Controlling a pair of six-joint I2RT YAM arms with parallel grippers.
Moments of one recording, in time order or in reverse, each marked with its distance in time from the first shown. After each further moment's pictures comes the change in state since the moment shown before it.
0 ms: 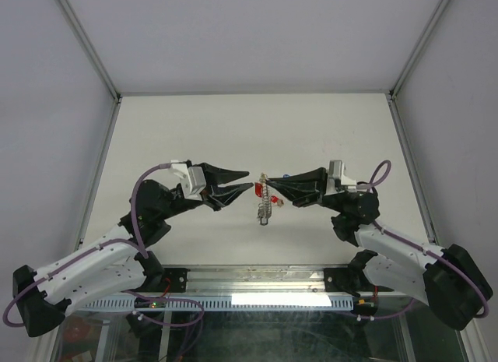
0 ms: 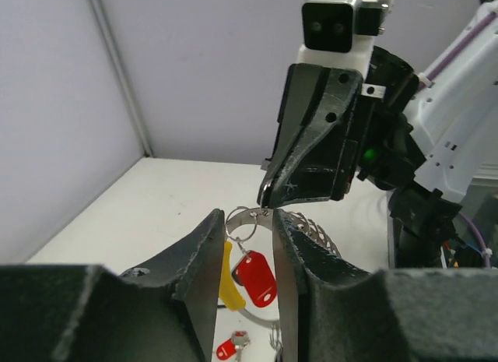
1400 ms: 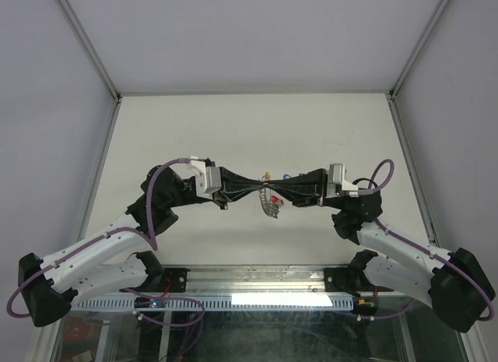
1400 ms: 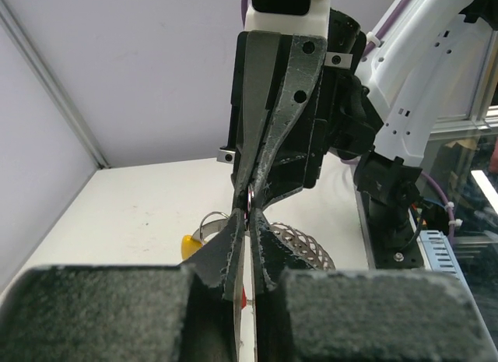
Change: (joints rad) left arm 0.000 0.148 0.134 -0.060 0.248 0.081; right arm 0.032 -0.035 0.078 -0.073 -0.101 -0.078
